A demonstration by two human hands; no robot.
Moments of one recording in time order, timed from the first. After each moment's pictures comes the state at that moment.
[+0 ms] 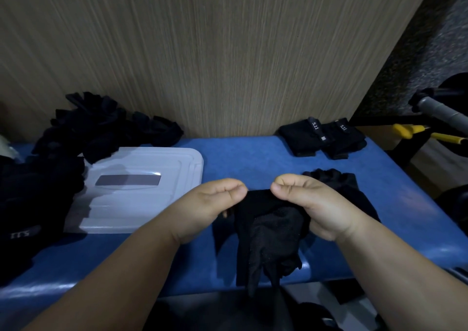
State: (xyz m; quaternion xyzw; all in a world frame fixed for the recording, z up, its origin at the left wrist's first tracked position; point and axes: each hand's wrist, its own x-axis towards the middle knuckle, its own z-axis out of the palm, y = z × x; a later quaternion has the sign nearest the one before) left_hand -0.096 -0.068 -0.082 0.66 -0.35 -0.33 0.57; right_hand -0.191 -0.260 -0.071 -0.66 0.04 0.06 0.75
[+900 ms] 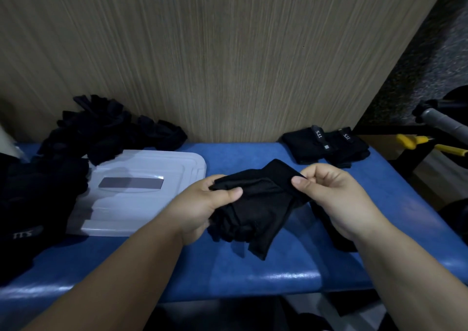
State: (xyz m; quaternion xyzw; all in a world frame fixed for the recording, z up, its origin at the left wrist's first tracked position) left_hand -0.090 -0.074 -0.079 0.60 -0.13 -0.36 0.70; right_hand -0.191 -0.282 -0.068 -0.73 0.14 -0.14 0.66
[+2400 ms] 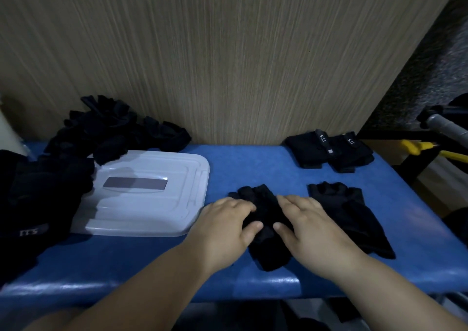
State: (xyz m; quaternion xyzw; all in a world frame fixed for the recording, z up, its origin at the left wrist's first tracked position) left_hand -0.115 -0.086 -0.103 0.91 -0.38 -0.06 0.17; right_hand -0.205 -0.249 -0.087 -0.98 0.08 0.03 0.16
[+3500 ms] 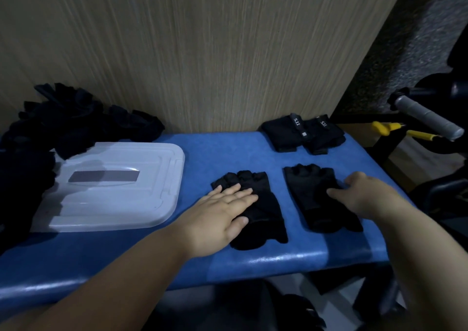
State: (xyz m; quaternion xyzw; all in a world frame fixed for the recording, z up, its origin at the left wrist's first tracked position) left_hand -0.110 -0.101 -0.119 0.83 -0.53 -0.13 0.13; right_hand -0.224 -0.372 -0.077 -0.87 0.45 0.10 0.15
